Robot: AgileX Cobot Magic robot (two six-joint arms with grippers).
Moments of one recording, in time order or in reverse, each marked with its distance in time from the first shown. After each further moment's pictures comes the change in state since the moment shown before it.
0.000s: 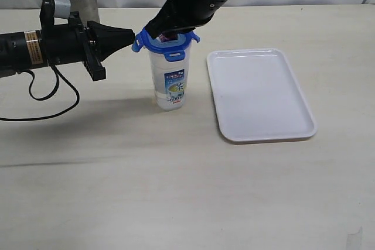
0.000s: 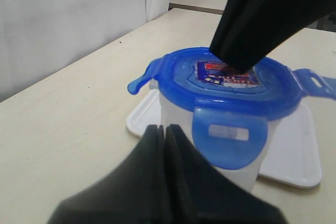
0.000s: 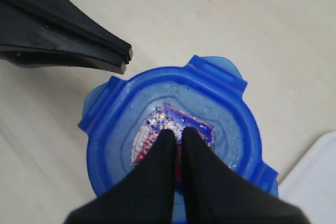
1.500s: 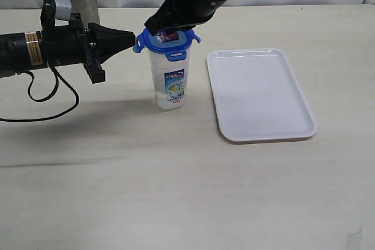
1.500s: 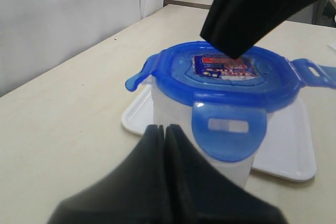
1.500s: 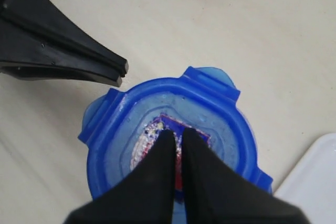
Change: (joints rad) left arm 0.000 0.000 0.000 0.022 0.000 0.000; right arm 0.000 -0.022 0.017 0.009 -0.037 0.018
